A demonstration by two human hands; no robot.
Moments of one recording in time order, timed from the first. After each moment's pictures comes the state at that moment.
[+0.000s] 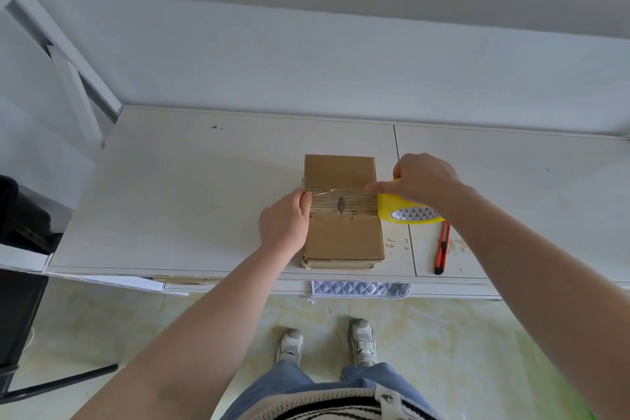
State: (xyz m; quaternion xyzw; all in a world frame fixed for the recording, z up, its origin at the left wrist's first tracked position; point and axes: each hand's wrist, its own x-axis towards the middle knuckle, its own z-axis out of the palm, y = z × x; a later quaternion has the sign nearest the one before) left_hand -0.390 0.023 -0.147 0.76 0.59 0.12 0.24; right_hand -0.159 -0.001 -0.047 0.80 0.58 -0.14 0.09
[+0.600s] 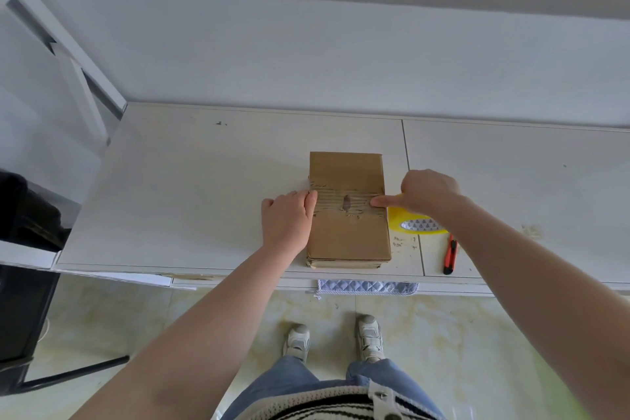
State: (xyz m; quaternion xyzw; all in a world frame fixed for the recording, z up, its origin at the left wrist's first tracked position) left_hand -0.392 0.028 -0.152 0.79 0.58 0.08 0.17; right_hand -0.148 -0.005 -0.092 0.80 0.55 -0.18 0.15
